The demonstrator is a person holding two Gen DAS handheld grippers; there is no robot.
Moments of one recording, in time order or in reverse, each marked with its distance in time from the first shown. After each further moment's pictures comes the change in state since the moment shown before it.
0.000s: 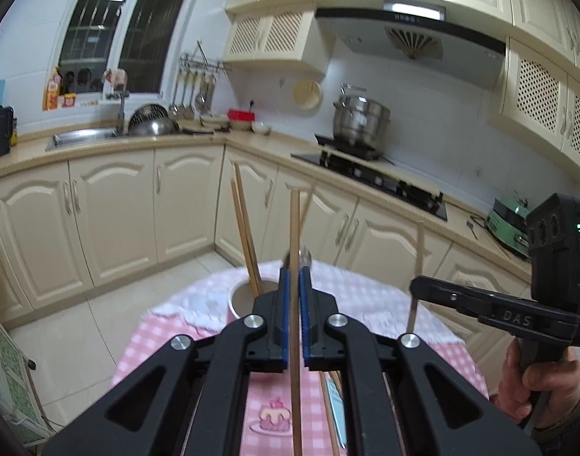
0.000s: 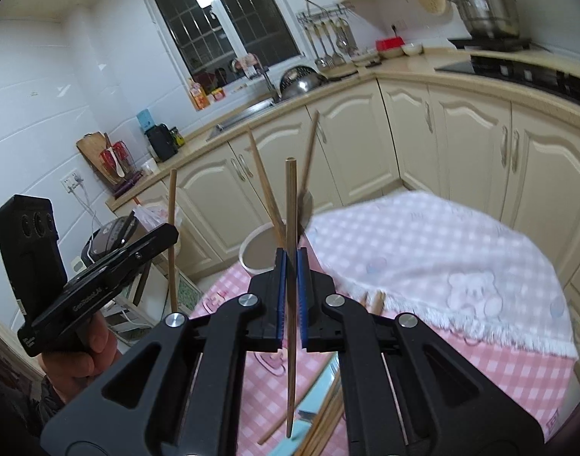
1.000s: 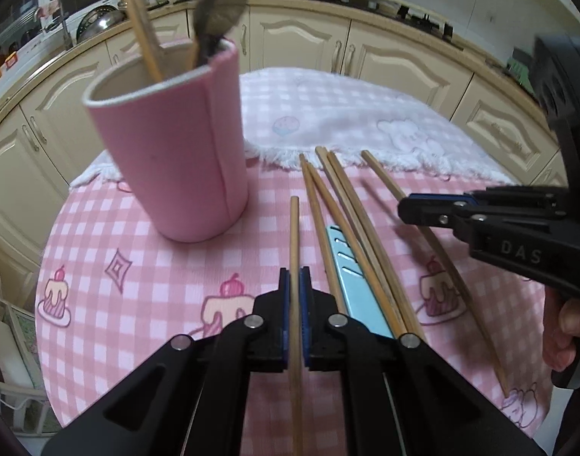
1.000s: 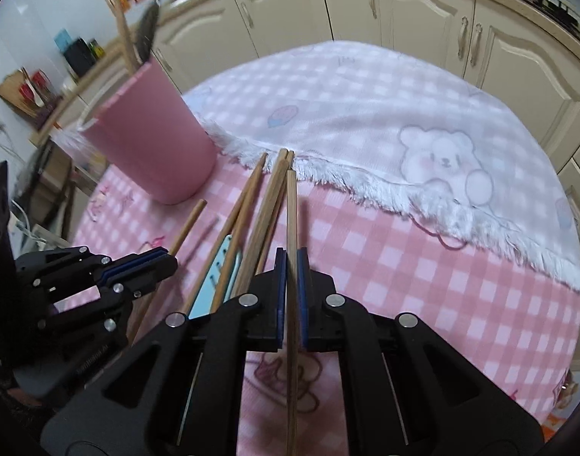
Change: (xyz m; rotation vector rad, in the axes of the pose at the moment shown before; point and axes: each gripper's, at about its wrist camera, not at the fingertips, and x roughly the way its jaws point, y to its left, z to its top) left arm 0.117 -0.037 -0.119 0.155 0.577 0.020; right arm 0.080 -0.068 -0.085 0.068 0.409 -0.245
